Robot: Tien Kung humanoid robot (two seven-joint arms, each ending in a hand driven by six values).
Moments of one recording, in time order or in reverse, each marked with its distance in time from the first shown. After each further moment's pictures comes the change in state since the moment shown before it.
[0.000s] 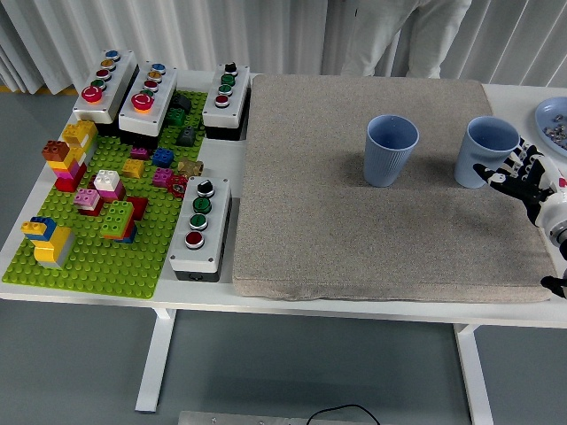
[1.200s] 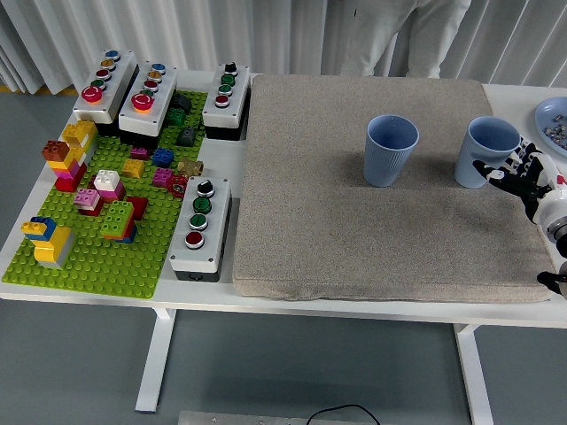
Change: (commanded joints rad) left arm -0.003 0.000 0.022 0.000 -0.015 -0.001 -0.007; right arm 0.030 0.017 0.004 -0.045 -0.009 -0.005 0.013
